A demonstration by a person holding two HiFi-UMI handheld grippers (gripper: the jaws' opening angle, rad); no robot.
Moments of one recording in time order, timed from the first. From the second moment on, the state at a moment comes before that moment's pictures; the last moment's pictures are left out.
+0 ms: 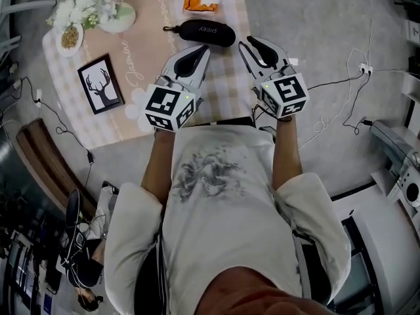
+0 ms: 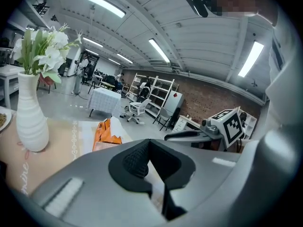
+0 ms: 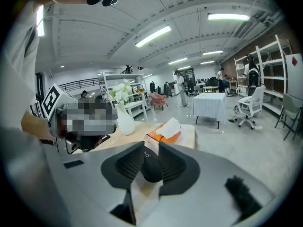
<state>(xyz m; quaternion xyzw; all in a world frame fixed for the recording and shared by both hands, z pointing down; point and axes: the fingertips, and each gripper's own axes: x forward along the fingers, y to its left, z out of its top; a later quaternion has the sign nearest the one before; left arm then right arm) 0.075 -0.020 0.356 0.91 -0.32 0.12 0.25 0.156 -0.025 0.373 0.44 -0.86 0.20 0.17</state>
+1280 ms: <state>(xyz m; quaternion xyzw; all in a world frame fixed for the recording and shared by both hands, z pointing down) 0.072 -0.057 0.429 0.88 -0.35 0.15 0.29 0.131 -0.051 0.461 0.39 -0.85 0.29 0.20</state>
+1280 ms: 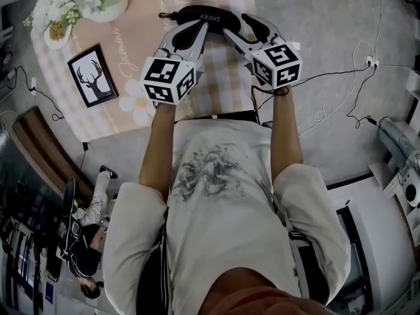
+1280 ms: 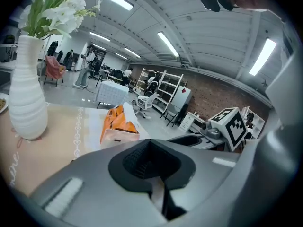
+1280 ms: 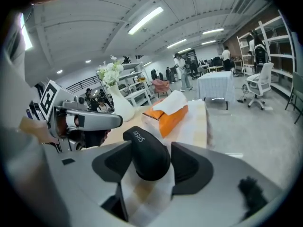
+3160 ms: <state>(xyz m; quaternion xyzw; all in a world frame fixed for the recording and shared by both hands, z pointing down) 0.074 -0.046 0.457 0.86 -0.36 0.17 0.31 0.107 0.003 0.443 0.31 -0.90 0.28 0.14</state>
